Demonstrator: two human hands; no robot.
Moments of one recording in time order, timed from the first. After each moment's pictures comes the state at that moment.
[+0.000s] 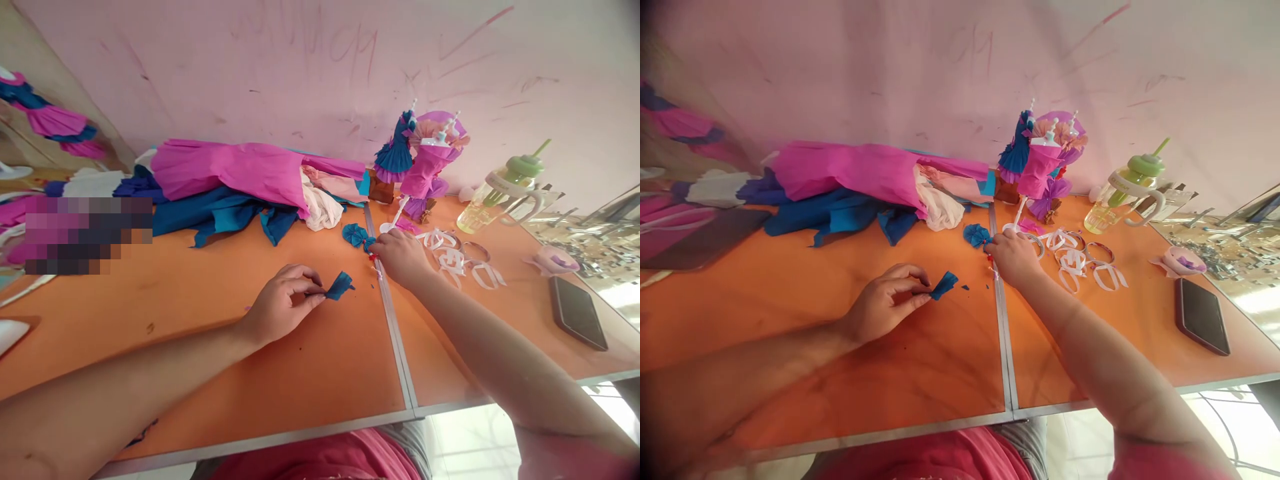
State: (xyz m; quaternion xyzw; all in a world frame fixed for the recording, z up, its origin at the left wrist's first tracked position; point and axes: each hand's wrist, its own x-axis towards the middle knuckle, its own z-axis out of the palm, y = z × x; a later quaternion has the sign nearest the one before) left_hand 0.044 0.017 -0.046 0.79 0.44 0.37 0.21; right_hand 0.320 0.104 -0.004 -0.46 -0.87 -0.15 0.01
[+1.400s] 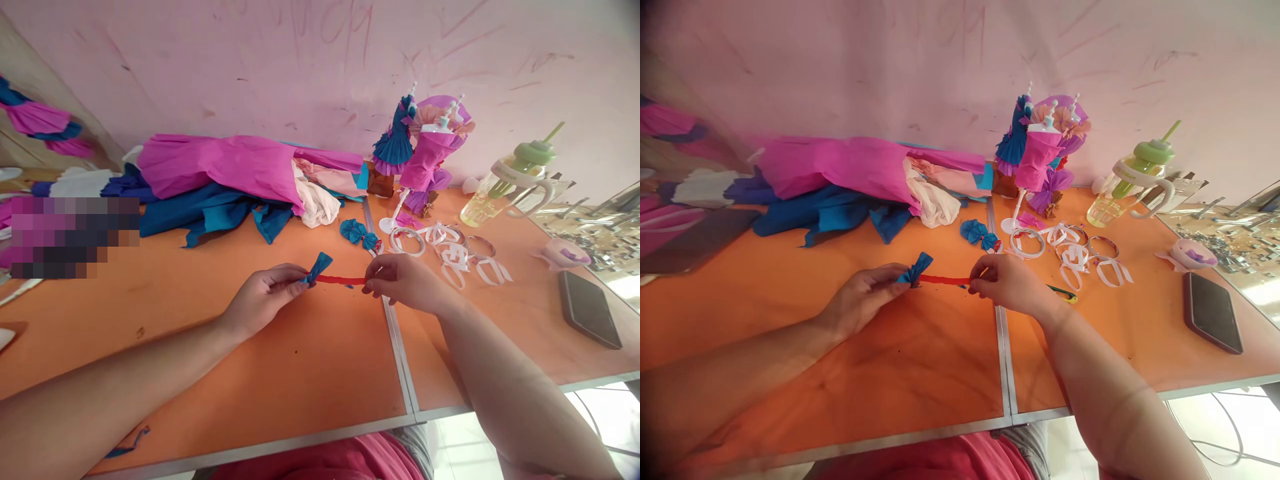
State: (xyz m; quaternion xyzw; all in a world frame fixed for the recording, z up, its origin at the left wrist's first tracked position) left_hand 0.032 0.025 -0.052 0.63 0.48 0.41 0.46; right_hand 0.309 0.042 0.033 -0.52 -0.70 0.46 0.15
